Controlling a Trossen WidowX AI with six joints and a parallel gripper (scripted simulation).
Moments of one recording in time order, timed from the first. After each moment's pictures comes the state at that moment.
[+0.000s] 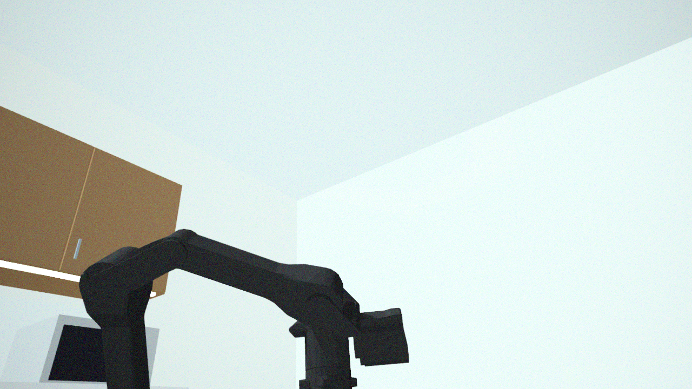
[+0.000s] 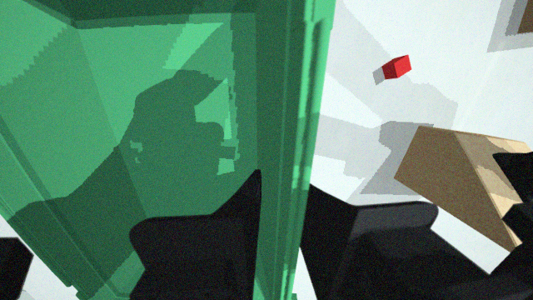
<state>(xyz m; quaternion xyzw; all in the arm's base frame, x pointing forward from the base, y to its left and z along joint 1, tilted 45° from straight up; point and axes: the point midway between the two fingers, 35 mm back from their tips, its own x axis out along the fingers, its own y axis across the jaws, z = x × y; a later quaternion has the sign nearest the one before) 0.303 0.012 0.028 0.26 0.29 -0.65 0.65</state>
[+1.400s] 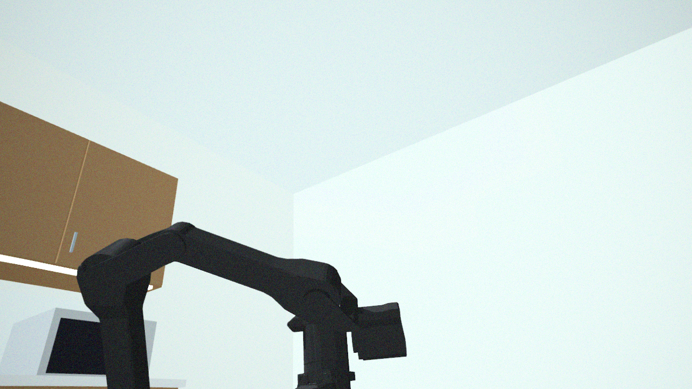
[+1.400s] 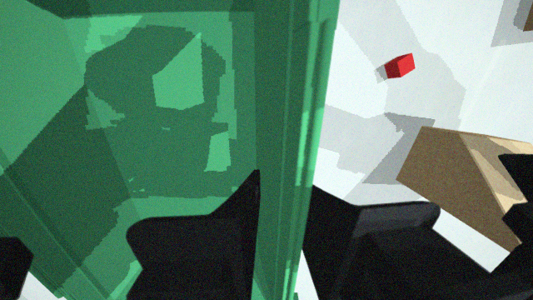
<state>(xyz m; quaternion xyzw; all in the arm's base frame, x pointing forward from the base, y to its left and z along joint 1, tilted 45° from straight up) 0.301 0.009 0.024 0.26 0.29 -0.65 0.65</state>
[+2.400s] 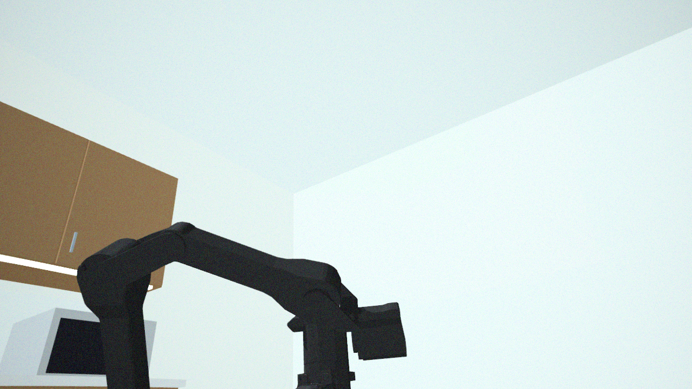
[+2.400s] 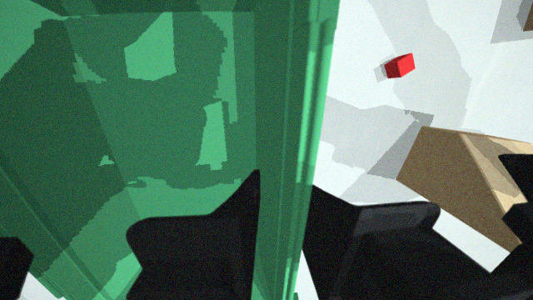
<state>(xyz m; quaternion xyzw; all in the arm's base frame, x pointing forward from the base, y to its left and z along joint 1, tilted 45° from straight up) 0.301 0.008 0.024 0.26 0.29 -0.65 0.65</state>
